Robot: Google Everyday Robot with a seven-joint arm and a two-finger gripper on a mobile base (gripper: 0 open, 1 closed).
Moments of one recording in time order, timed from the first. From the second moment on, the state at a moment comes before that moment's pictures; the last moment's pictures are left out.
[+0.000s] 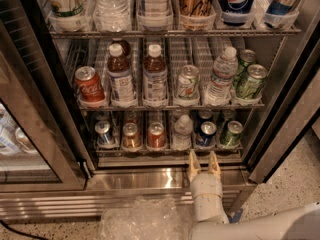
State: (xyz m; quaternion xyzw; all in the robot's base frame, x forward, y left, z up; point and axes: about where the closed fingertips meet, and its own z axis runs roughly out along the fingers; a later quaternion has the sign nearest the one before) arm 0.543 -0.149 0.606 0.05 0.70 0.02 0.71
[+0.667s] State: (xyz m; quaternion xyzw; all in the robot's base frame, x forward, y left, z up) arm 0.570 -0.146 0.600 0.06 0.70 0.02 0.71
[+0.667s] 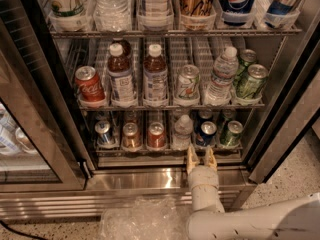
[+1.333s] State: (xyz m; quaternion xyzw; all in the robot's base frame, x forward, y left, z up) arm 0.607 -0.136 0.599 0.04 0.71 0.02 0.71
